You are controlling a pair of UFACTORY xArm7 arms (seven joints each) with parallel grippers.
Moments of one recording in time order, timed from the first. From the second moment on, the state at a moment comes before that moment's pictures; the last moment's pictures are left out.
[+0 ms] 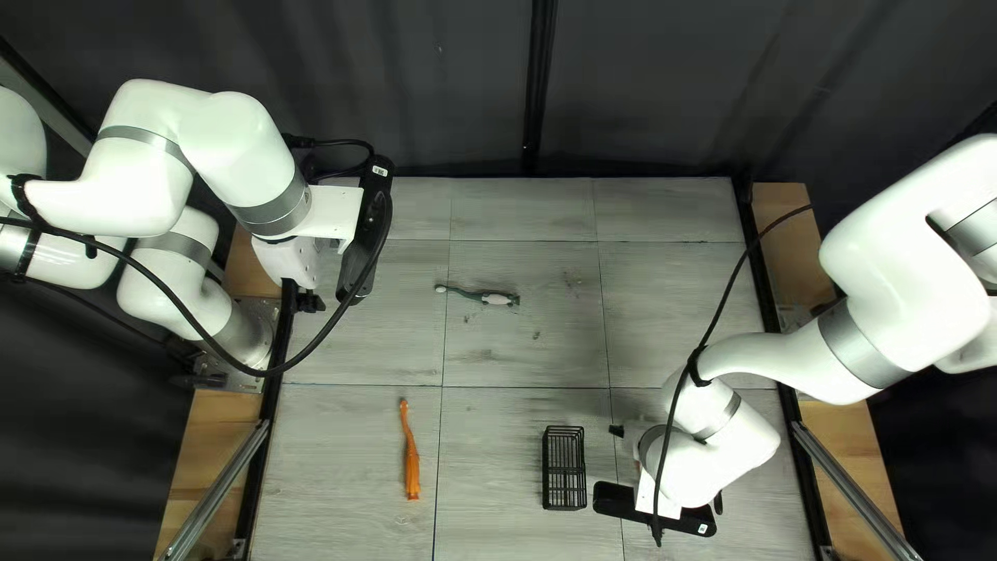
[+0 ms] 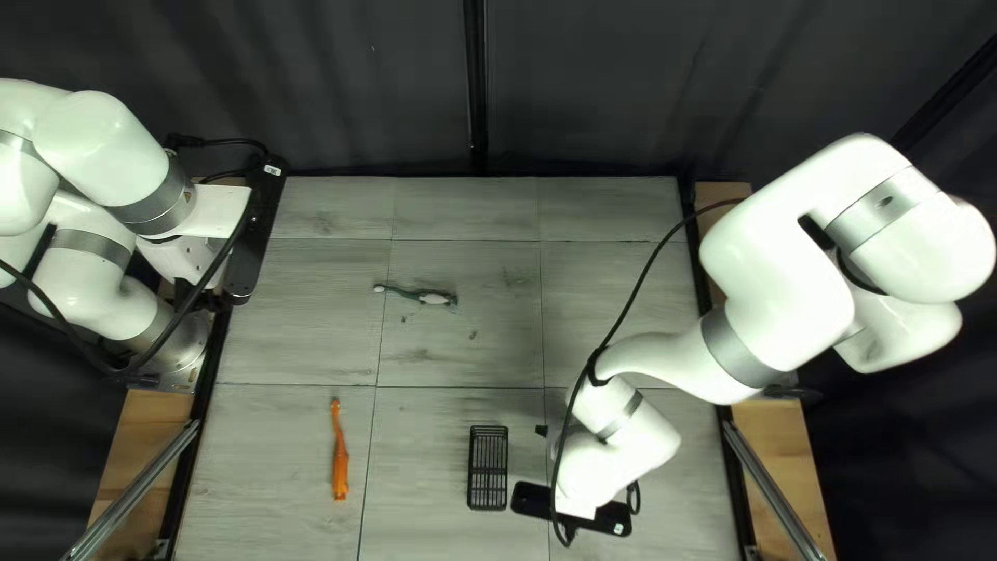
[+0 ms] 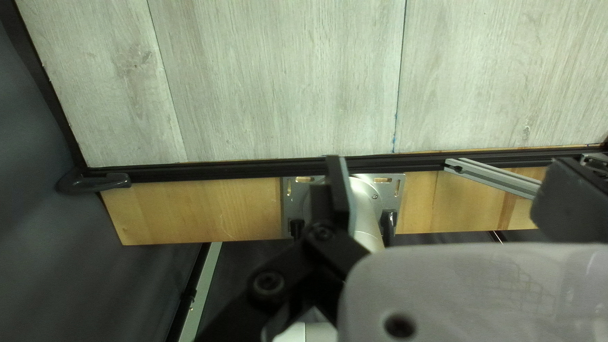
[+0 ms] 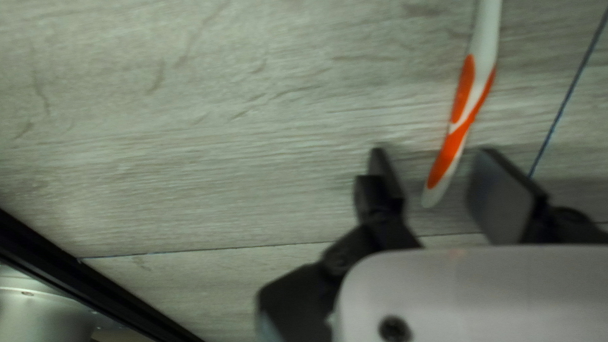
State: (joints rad) left arm 0.00 -0.79 0.00 0.78 0.00 1.57 0.00; right arm 0.53 0.26 0.02 0.82 -0.32 0.86 -0.57
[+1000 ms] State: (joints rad) left arm 0.00 -0.79 0.00 0.78 0.00 1.57 0.00; right arm 0.55 0.22 0.02 0.80 -0.35 0.89 -0.51
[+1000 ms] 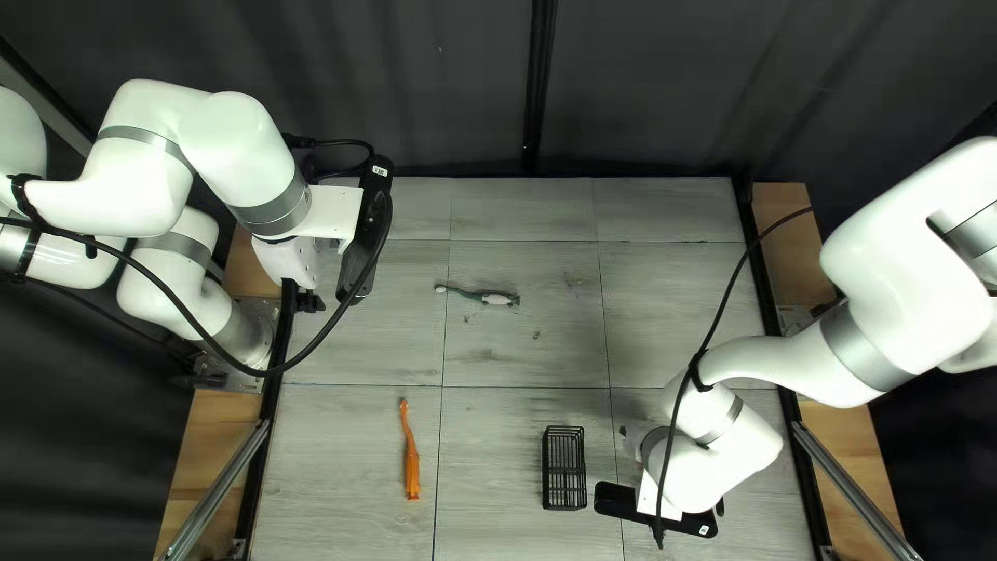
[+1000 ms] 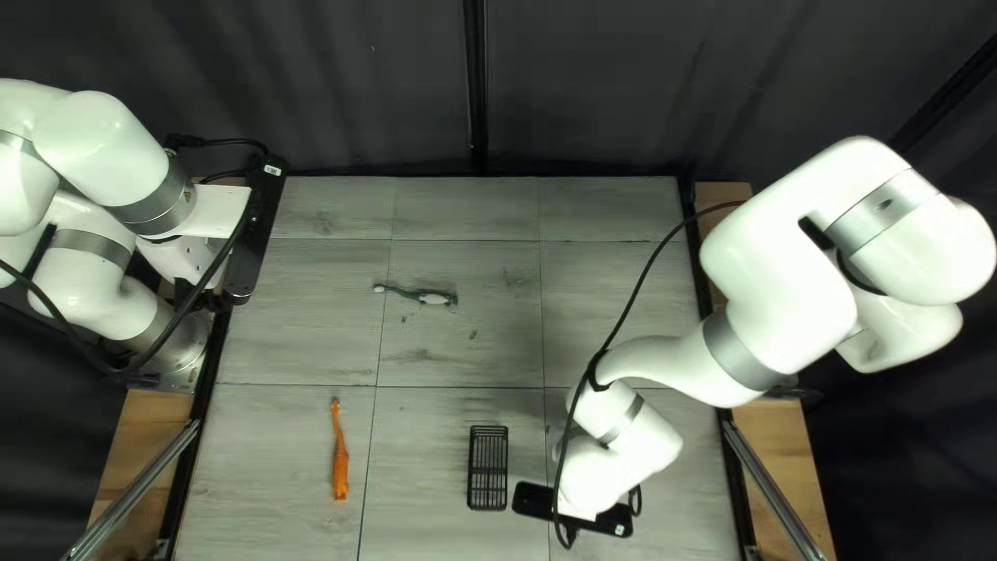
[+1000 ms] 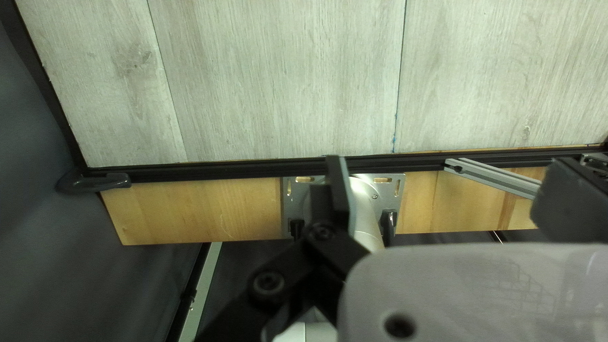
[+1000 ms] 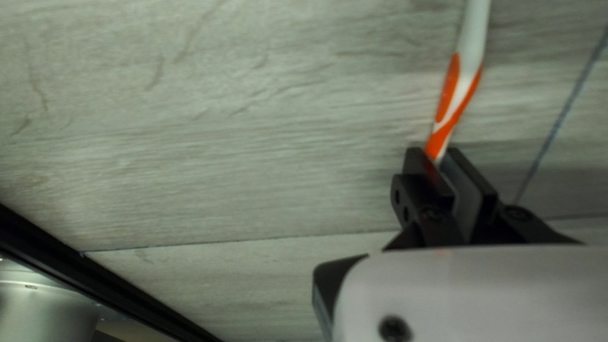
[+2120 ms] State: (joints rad) left arm 0.00 -0.79 0.00 0.78 0.00 1.57 0.00; right arm 0.45 -0.21 0.02 0.69 -0.86 0.96 0.38
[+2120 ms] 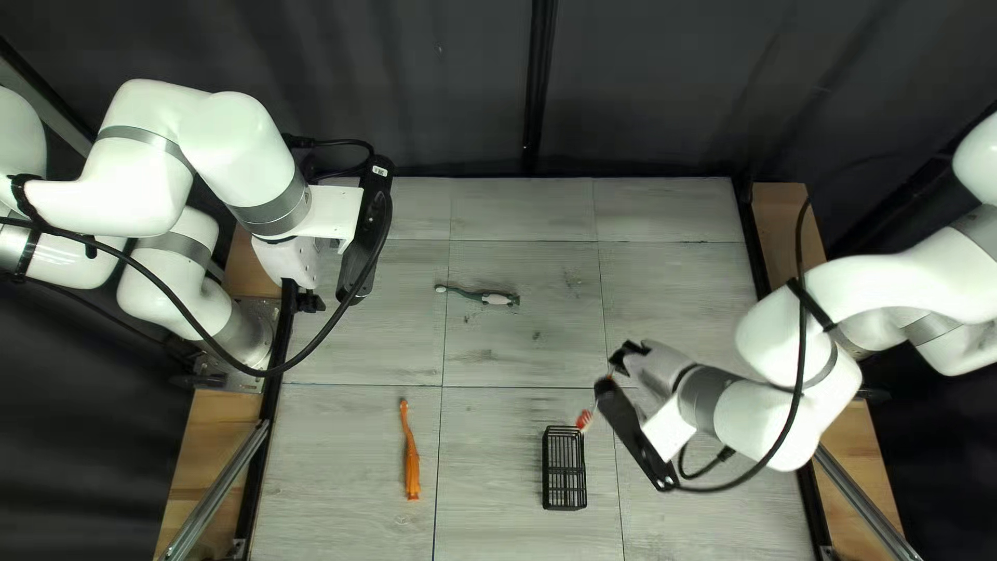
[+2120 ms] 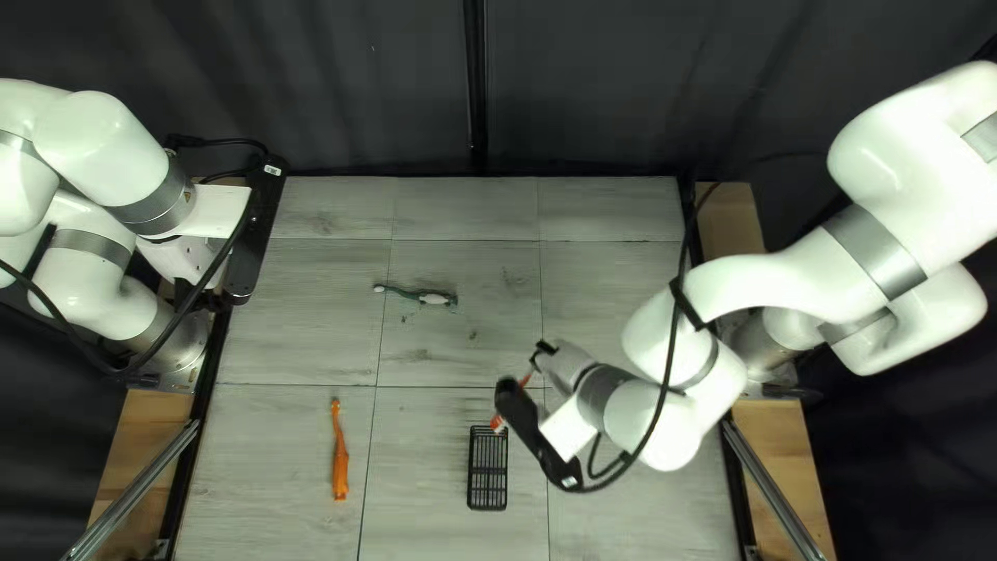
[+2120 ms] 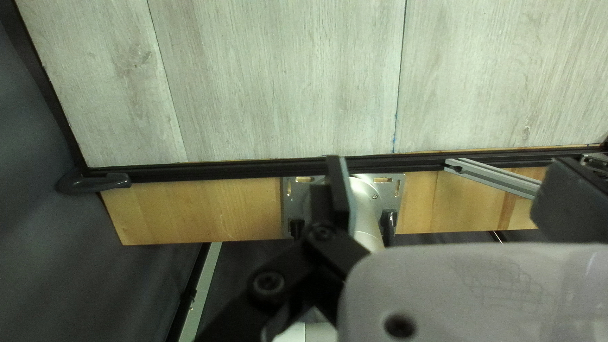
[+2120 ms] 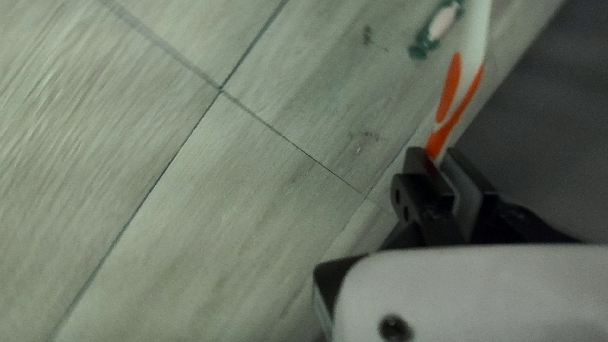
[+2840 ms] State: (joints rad) left arm 0.00 -0.79 0.00 0.78 0.00 1.57 0.00; right arm 0.40 -0.29 0.01 0.62 -0.81 1.03 0.65
